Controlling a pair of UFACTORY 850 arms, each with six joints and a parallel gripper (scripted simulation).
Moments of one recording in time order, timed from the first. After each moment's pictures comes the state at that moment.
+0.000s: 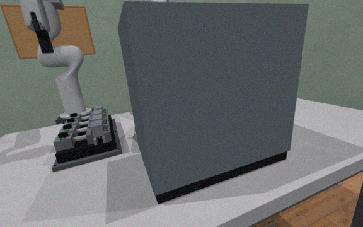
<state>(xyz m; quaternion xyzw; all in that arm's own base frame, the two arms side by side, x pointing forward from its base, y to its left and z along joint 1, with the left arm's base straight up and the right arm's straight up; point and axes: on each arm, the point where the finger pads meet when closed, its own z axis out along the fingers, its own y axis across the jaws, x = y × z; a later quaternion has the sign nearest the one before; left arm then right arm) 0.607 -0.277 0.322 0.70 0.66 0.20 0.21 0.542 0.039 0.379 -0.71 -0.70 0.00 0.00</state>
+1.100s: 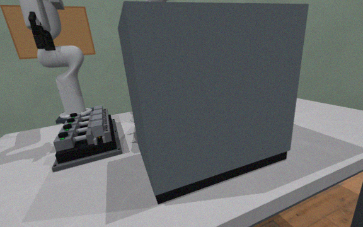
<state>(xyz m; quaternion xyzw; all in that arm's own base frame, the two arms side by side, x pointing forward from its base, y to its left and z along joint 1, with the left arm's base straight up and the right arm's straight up) 0.611 -0.326 0.280 0.82 0.49 0.24 0.17 0.541 0.039 0.379 -0.72 -0.70 0.00 0.00</state>
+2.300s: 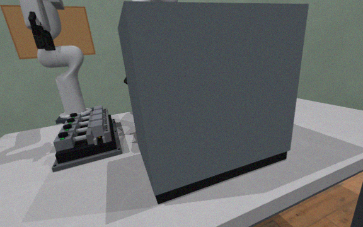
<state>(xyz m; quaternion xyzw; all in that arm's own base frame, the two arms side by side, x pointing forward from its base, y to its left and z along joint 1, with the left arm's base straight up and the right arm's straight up) 0.629 -0.439 0.182 0.96 -0.03 0.29 0.01 0.541 0.039 0.379 -0.72 -0.70 0.00 0.00</state>
